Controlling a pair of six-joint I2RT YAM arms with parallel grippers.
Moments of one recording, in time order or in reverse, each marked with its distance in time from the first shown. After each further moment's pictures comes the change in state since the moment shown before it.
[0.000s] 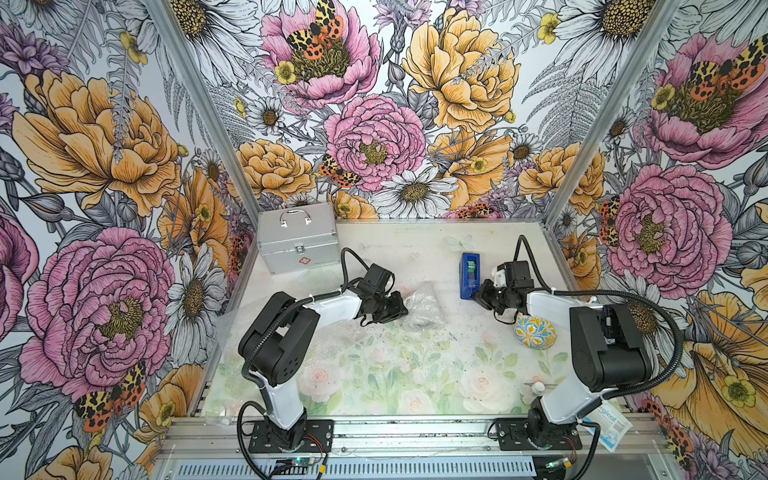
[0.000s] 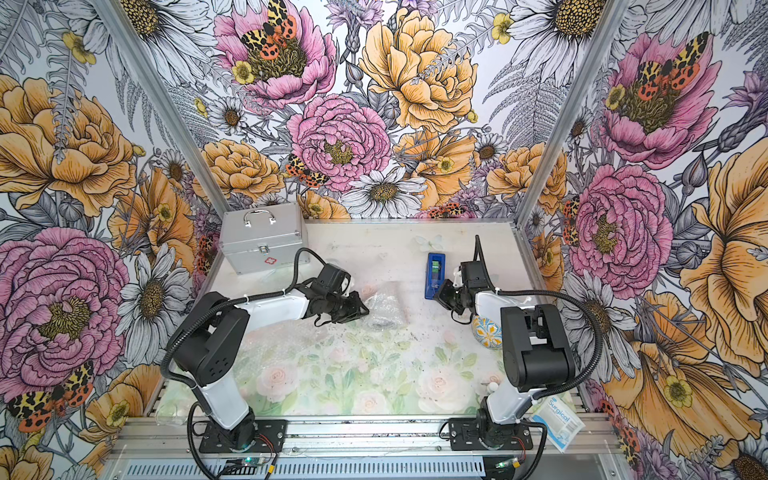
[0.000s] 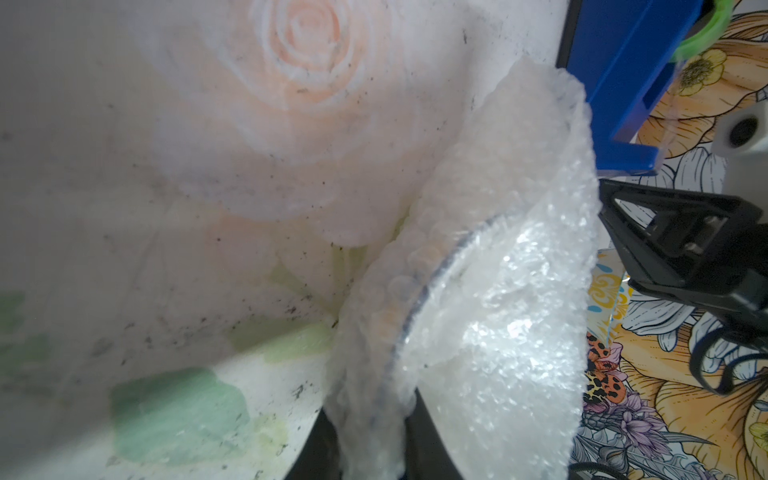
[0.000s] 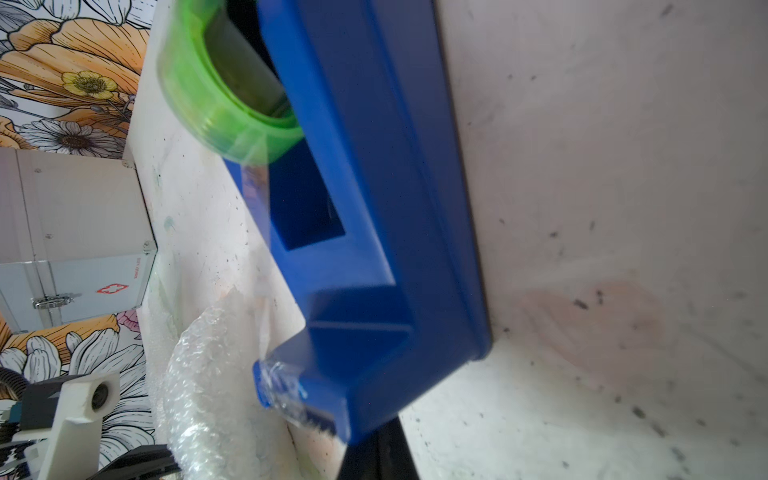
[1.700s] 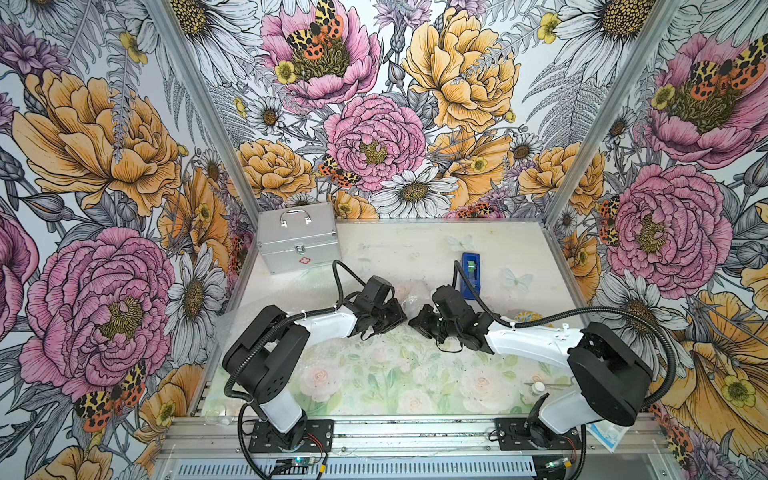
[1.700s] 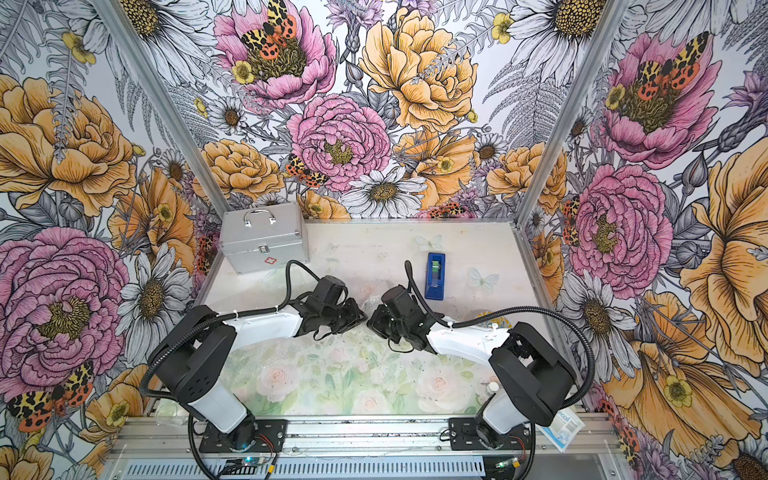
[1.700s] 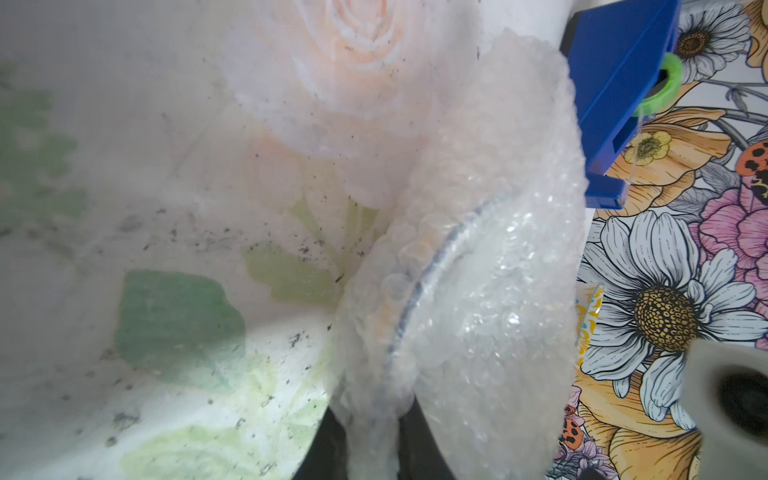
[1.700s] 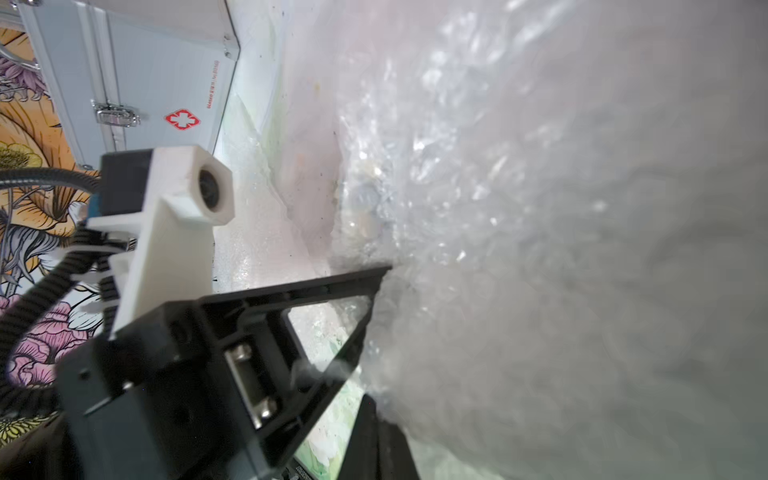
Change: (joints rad) left arm -0.068 -0.127 -0.174 0.167 -0.121 -0.249; right arm 0.707 -0.121 -0.053 0.137 0.248 0.561
